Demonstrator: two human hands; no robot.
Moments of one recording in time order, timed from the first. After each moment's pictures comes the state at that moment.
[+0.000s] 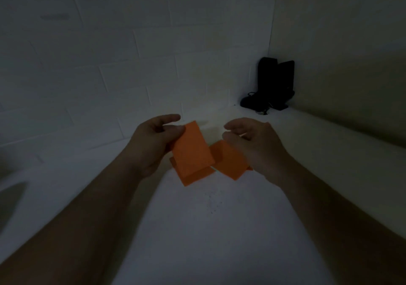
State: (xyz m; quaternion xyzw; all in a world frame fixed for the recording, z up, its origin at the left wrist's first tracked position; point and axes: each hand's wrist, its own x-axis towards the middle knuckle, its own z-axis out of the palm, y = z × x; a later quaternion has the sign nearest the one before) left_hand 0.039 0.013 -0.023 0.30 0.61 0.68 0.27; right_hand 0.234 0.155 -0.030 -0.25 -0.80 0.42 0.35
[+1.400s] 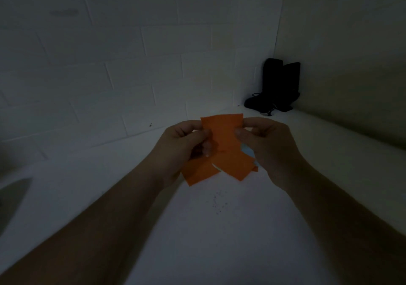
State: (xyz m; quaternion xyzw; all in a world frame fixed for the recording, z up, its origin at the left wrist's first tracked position) left_hand 0.086 0.013 -0.016 0.37 0.58 0.66 0.31; right_hand 0.234 0.144 -0.023 -0.24 -0.69 0.55 0.40
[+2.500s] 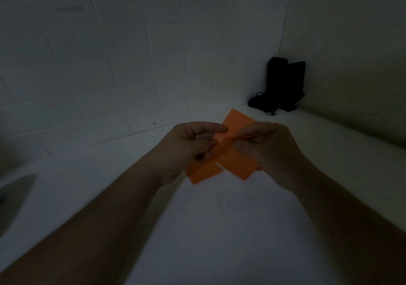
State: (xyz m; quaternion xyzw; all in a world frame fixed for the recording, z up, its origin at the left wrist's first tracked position) left_hand 0.078 0.007 -0.016 0.45 0.59 0.59 0.33; right_hand 0.240 0.134 -0.018 -0.13 -0.74 0.55 0.37
